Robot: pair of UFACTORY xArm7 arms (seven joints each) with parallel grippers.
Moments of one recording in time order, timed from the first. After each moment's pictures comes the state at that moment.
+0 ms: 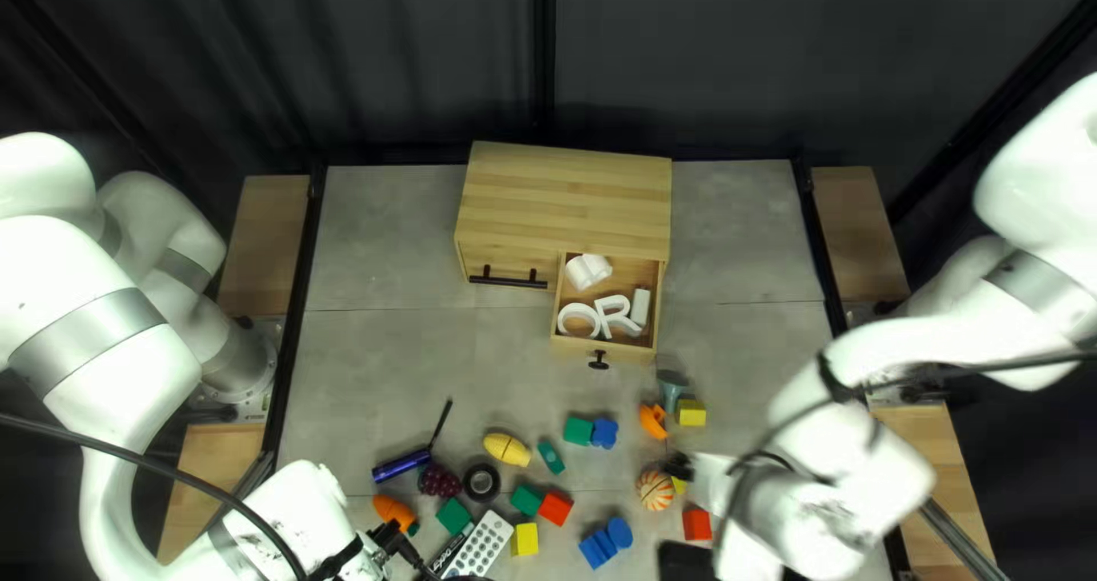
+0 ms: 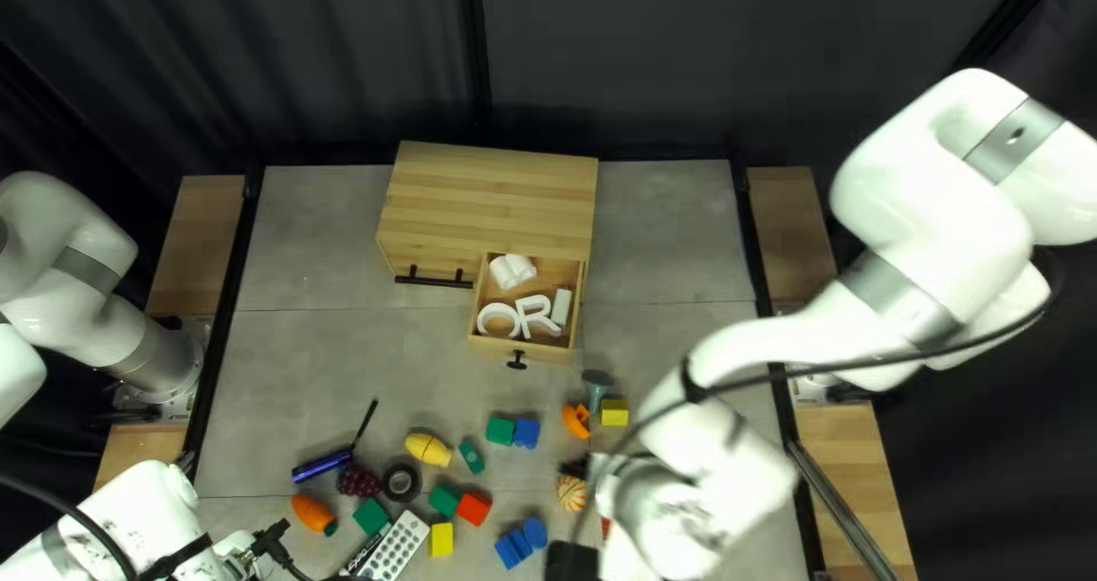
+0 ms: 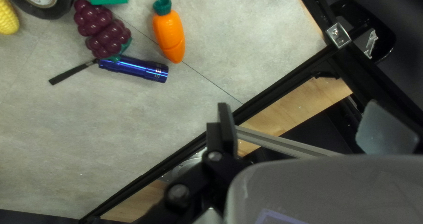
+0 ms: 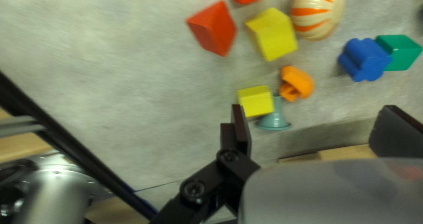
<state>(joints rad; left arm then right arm) -0.35 0.08 -0.50 1.16 -0.12 1.41 -0.01 0.48 0.12 0.09 1.05 -0.32 1.13 -0.51</state>
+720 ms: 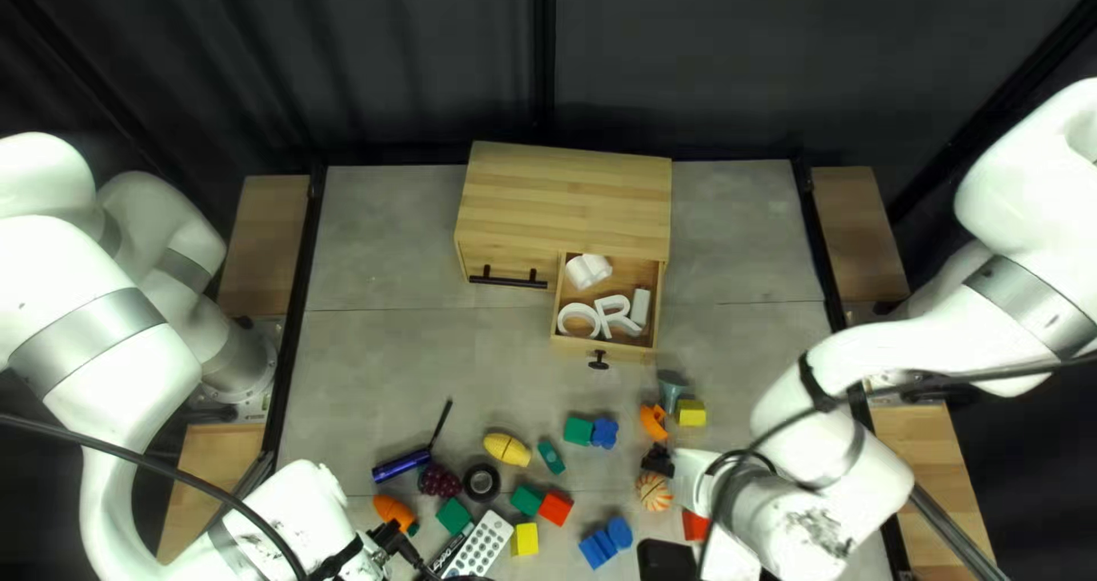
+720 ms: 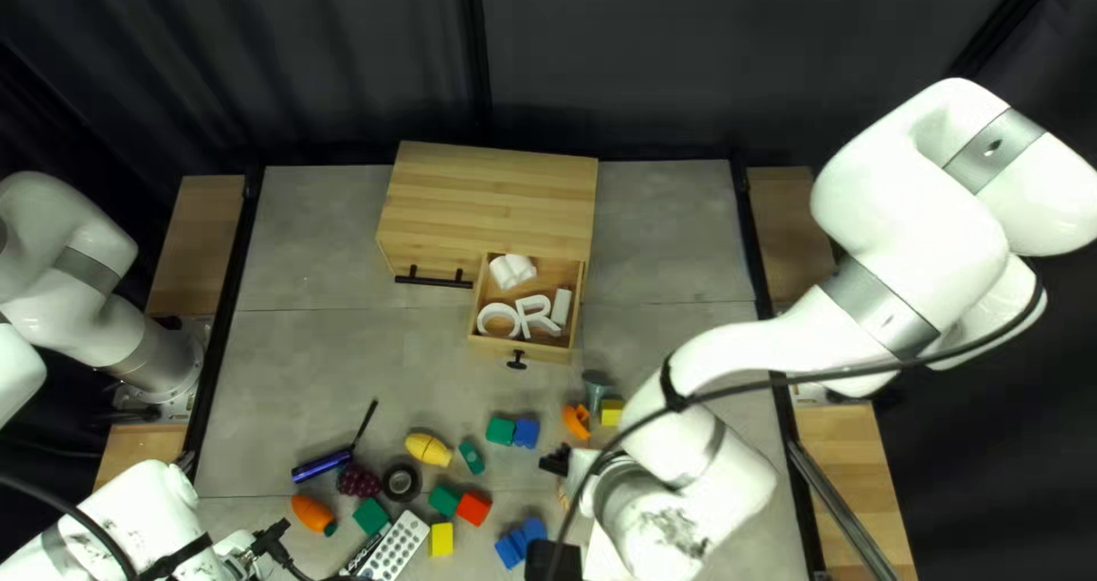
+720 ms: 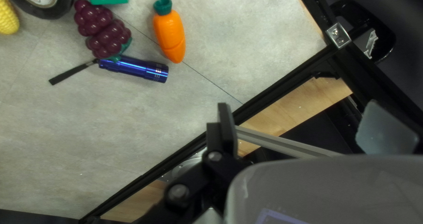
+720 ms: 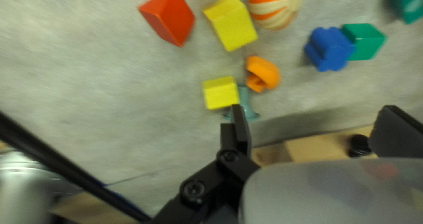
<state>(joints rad) -0.35 0.08 -0.50 1.16 -0.12 1.41 -0.01 0.49 0.09 0.09 0.99 -0.60 1.06 -0.54</state>
